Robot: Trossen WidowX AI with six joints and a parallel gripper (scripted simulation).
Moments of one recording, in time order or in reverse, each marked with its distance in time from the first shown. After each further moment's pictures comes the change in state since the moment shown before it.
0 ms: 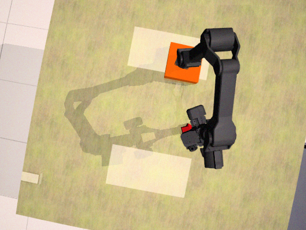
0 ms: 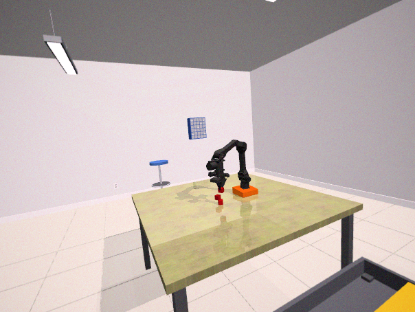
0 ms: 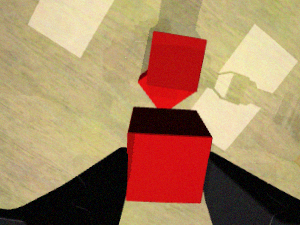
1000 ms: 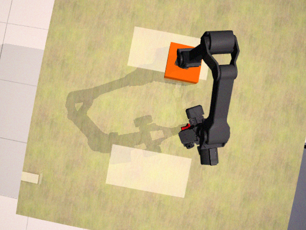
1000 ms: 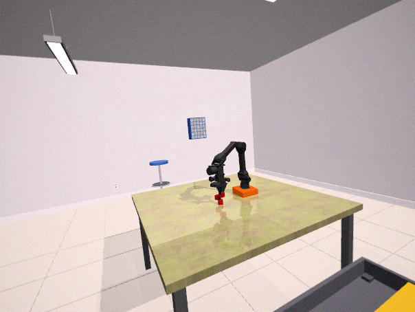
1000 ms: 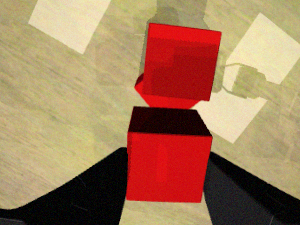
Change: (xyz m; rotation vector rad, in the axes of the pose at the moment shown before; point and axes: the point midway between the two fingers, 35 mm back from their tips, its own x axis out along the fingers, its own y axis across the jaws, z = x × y) arm 0.034 -0.001 -0.001 0.042 0.029 0.012
